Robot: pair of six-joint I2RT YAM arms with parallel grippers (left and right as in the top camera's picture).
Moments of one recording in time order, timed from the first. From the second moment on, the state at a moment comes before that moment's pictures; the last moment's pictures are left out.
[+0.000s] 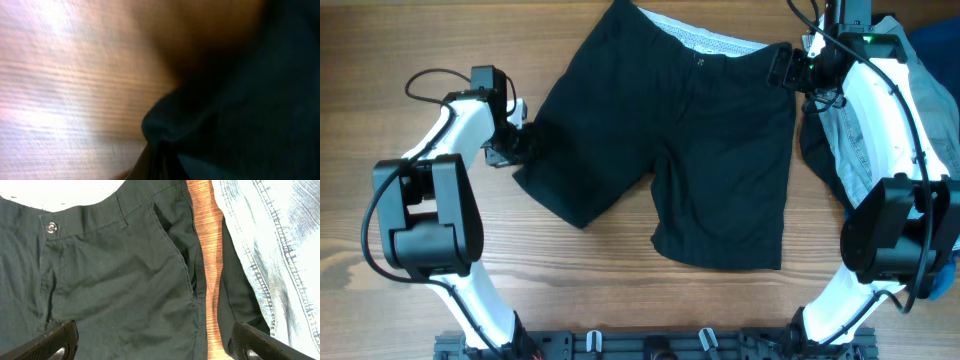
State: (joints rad) left arm 0.06 2.02 1.32 -0.77 0.12 -0.11; right arm -0.05 1.94 1.70 -0.92 -0.05 0.23
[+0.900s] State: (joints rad) left arm 0.18 1.98 1.32 -0.35 0.23 -0.32; right arm -0.05 1.97 1.70 -0.73 -0.11 0.22
